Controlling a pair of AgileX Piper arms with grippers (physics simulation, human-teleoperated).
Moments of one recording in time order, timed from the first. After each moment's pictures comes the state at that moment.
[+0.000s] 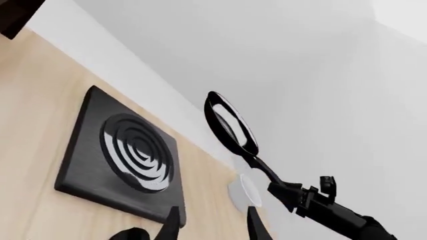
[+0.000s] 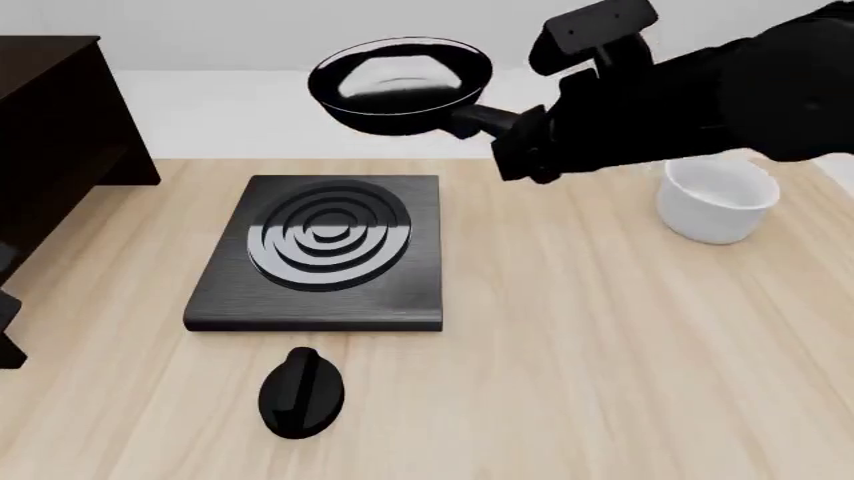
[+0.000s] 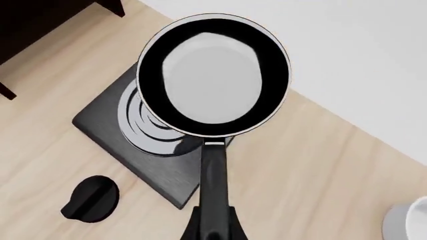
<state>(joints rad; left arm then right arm) -0.29 0.03 -0.27 0.28 -0.90 0.58 1.33 -1.10 0.46 -0.06</state>
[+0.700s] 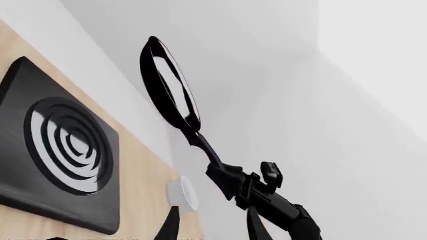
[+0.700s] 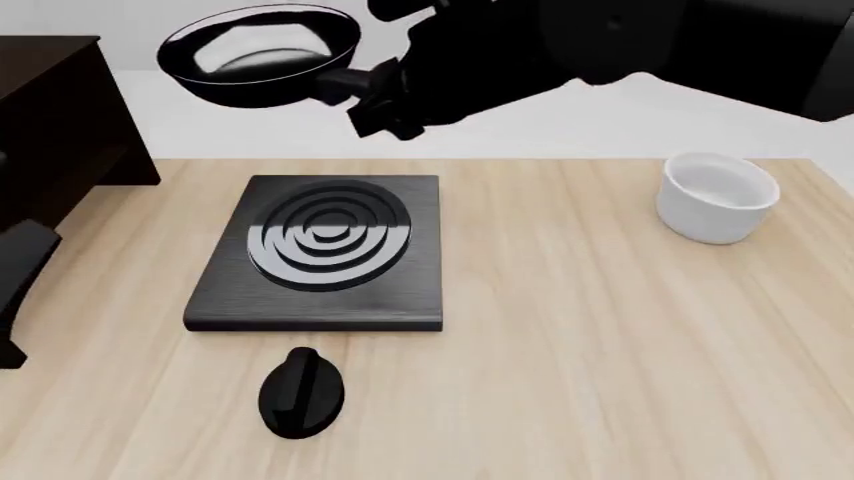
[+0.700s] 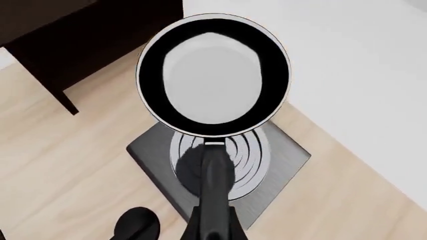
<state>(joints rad) -0.38 0.23 -0.32 0.03 -1.15 0.77 1.60 -1.47 0.52 -0.06</state>
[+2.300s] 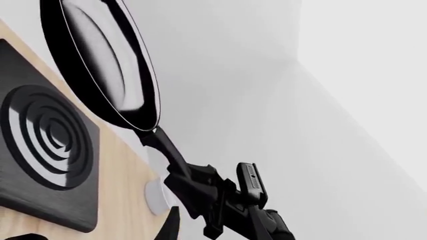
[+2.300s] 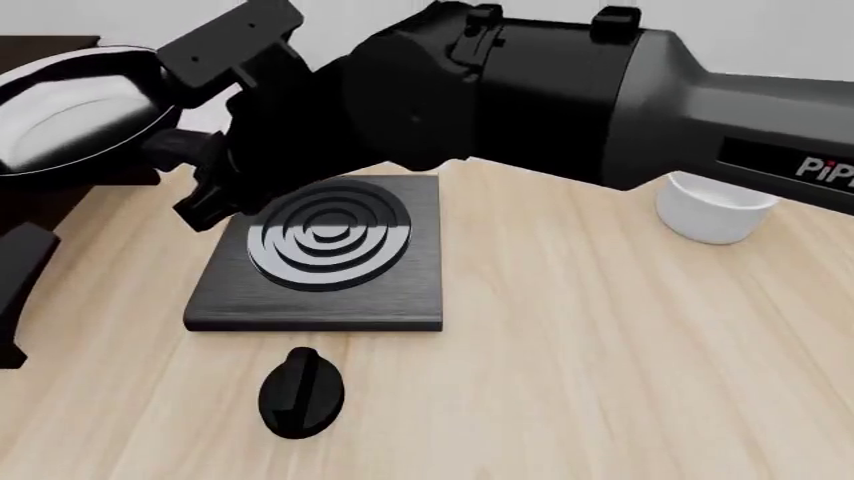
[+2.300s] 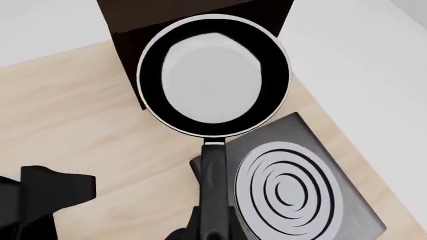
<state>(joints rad) -0.39 0.20 -0.30 -0.02 -1.25 1.02 1.79 -1.61 0.45 -0.13</state>
